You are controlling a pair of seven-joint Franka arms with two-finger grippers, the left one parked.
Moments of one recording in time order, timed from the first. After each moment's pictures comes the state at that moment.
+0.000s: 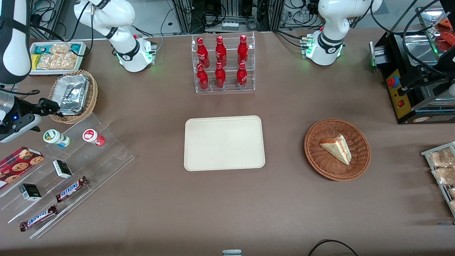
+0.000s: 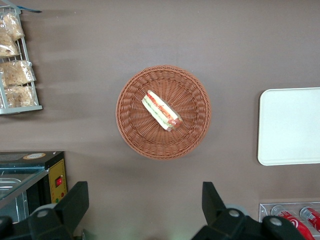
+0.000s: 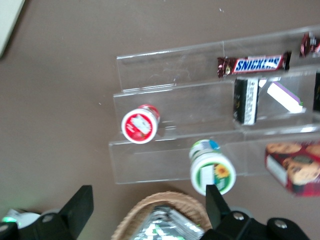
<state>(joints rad) -0.12 -0.01 -0.14 -1.92 0.00 1.82 -0.91</state>
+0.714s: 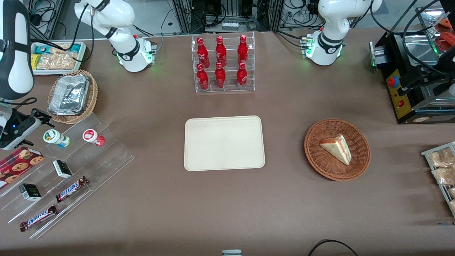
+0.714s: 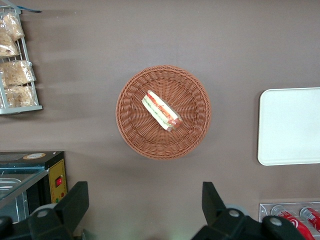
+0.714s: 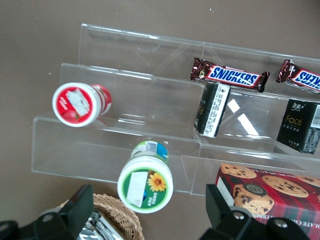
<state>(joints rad) -0.20 0.07 -0.14 -2.00 -0.03 2.07 -1.20</state>
